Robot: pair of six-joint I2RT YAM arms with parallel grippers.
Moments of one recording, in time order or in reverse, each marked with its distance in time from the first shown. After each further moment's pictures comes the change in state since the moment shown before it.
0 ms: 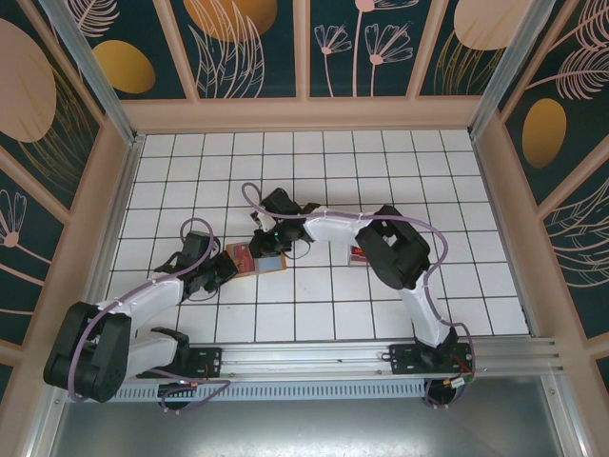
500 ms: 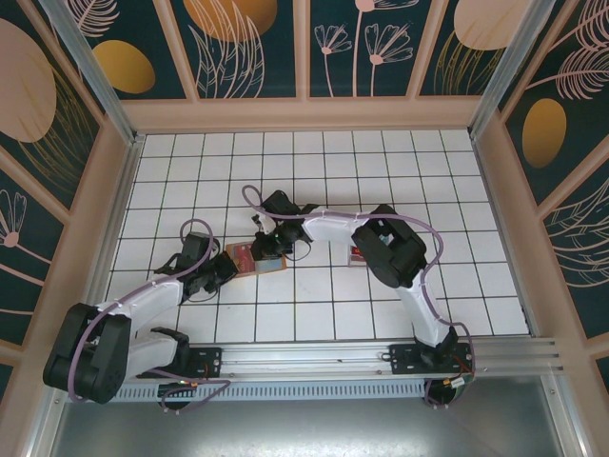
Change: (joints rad) left arm 0.000 -0.008 -0.014 0.018 0.006 -0.004; right arm -0.003 0.030 0.013 -0.023 -0.015 0.004
